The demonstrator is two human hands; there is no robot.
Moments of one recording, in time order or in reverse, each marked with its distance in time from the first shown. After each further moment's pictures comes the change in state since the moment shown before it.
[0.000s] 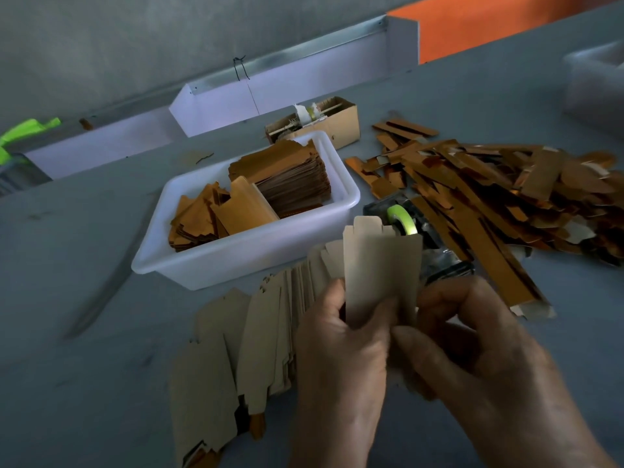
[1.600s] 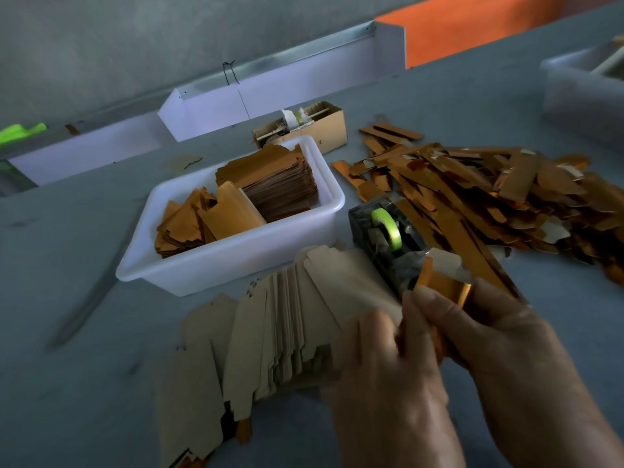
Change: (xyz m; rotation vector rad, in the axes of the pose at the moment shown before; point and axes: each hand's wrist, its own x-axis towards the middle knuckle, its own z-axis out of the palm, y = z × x) left_hand -0.026 -0.002 0.020 0.913 -0.012 0.422; right_hand 0.012 -0.003 -0.018 0.351 0.105 0.364
